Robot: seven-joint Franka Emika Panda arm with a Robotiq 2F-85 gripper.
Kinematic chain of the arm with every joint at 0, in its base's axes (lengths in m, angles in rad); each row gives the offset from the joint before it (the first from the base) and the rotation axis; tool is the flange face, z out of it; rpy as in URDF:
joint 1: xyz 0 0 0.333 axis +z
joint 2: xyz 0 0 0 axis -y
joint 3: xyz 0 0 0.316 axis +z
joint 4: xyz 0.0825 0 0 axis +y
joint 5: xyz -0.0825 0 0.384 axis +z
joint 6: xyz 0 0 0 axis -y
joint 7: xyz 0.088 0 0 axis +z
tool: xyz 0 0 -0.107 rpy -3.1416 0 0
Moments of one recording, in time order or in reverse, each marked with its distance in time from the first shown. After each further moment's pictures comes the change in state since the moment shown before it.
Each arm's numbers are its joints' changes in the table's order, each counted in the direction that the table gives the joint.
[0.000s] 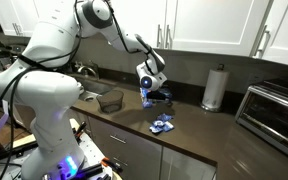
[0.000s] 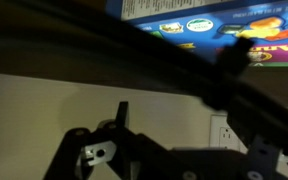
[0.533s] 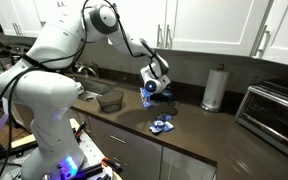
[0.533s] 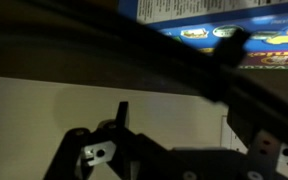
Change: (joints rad) arm -0.084 -0.069 0.046 -0.078 0.000 -0.050 0.000
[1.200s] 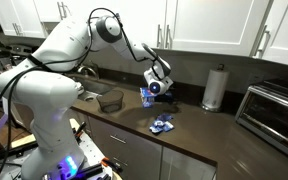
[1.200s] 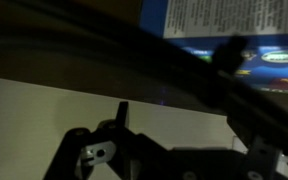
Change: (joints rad) arm -0.010 -0.140 -0.021 -0.173 -0.002 0.041 0.000
